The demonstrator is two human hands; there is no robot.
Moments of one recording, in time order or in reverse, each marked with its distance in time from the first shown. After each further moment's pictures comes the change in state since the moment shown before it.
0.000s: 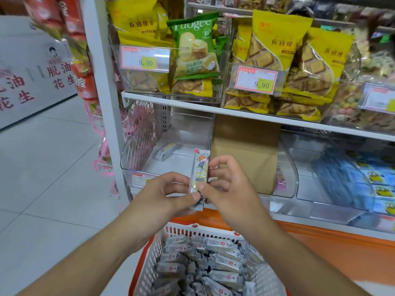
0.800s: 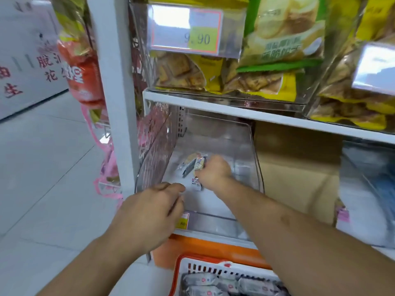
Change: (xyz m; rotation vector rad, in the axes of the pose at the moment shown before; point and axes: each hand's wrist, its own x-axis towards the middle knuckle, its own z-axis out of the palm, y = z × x) left_hand 0.123 -0.026 -0.121 1.283 0.096 0.274; right_hand 0.256 0.105 0.127 -0.577 0.093 0.415
